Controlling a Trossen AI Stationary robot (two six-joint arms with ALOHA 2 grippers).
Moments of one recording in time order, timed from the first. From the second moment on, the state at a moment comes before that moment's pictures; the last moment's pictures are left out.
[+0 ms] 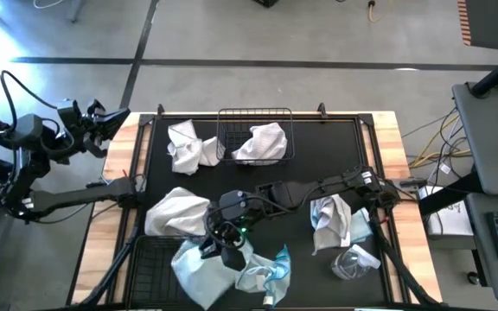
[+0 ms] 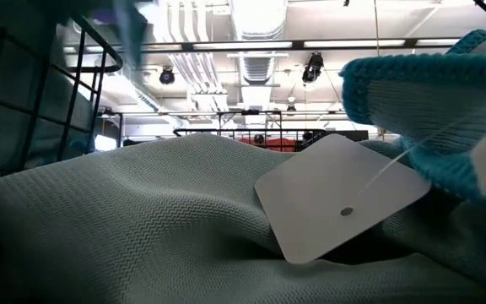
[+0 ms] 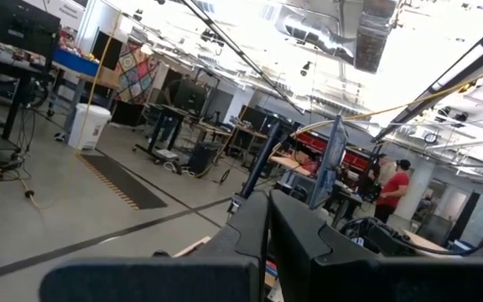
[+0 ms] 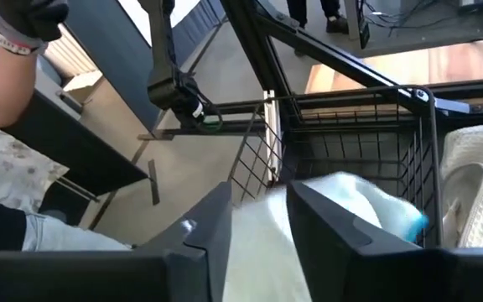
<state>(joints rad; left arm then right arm) 0.38 0.43 1.12 -0.47 -0.08 -0.39 0.26 2.19 2.27 -0.48 -0.34 0.34</state>
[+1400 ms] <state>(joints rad) 0.37 0.43 1.12 -0.38 0.42 -0.35 0.25 1.94 2.36 -1.54 0.15 0.61</state>
